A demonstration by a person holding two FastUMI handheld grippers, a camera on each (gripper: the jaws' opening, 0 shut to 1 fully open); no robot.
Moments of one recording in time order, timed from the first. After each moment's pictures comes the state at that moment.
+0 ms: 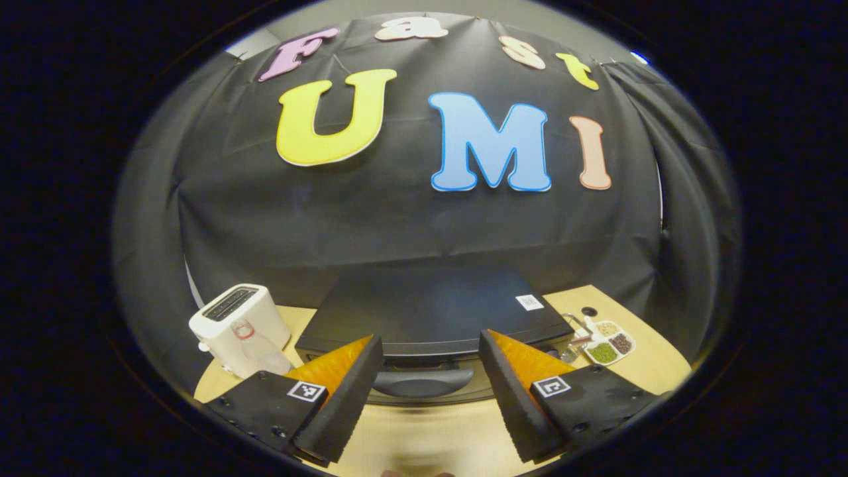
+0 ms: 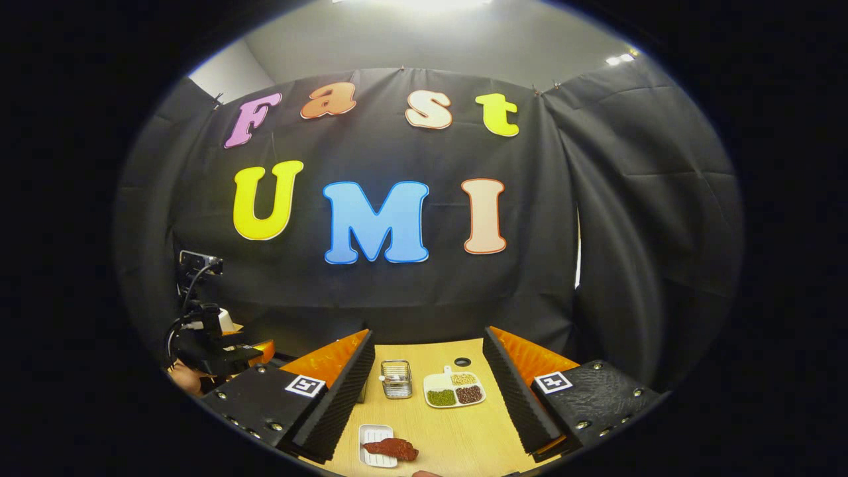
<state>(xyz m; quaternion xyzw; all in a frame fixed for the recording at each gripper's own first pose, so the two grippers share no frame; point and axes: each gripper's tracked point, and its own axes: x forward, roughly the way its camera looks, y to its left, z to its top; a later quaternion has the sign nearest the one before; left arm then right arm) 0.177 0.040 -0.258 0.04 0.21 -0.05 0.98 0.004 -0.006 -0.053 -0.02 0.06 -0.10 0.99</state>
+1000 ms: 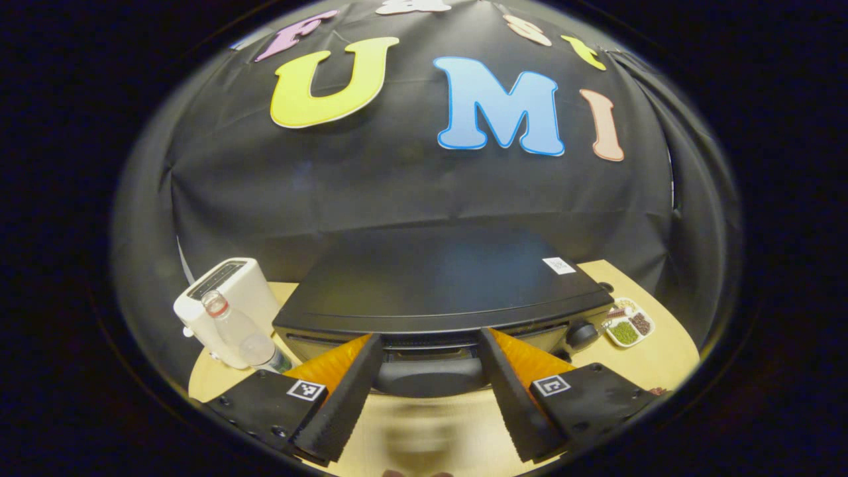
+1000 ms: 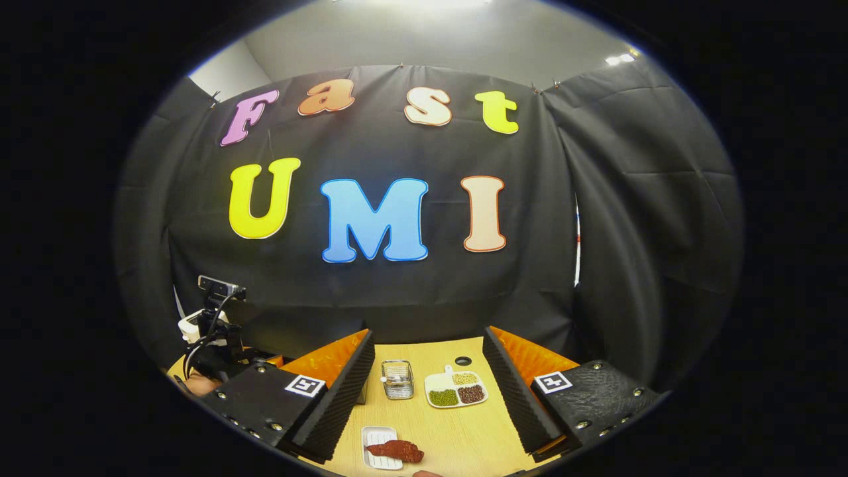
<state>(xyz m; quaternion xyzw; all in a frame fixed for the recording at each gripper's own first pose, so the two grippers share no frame) 0.186 0.051 -0.314 0.04 0.26 -0.05 0.96 0.012 0.005 -0.051 -0.02 0.06 -0.11 0.99</state>
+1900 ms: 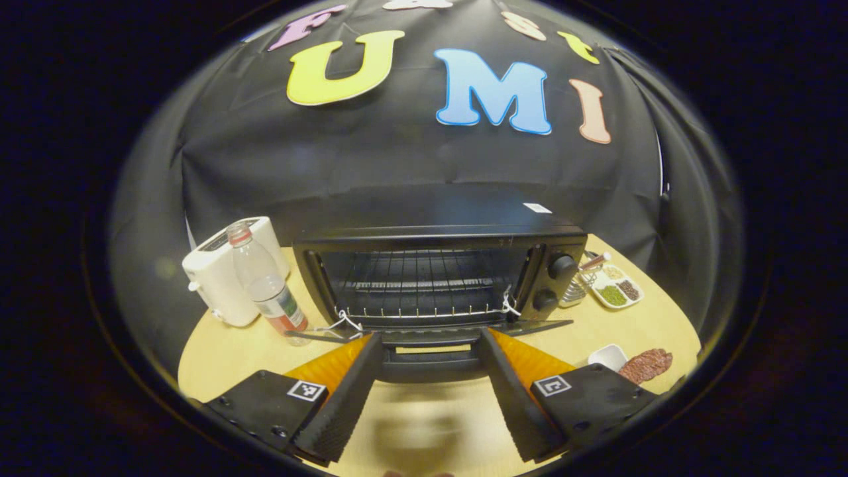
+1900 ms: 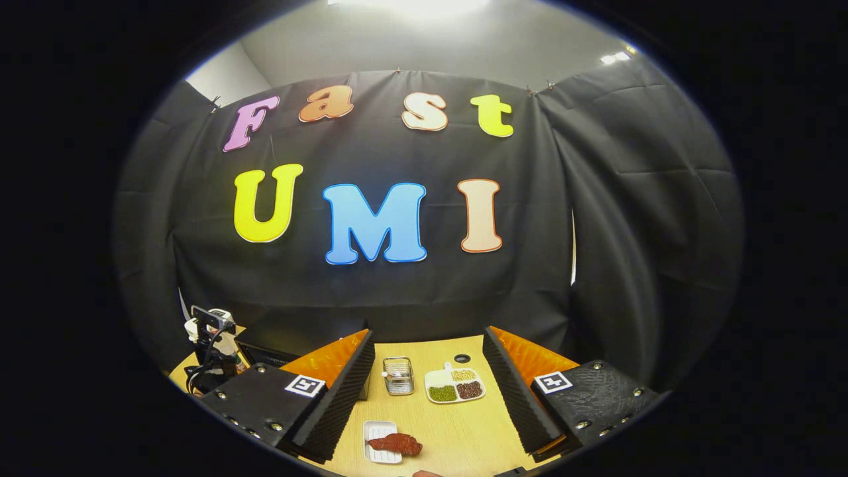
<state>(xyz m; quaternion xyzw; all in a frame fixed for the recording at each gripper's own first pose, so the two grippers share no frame) 0.095 0.059 -0.355 0.03 0.30 -0.05 0.95 -0.017 0.002 -0.049 -0.02 0.06 -0.10 0.99</state>
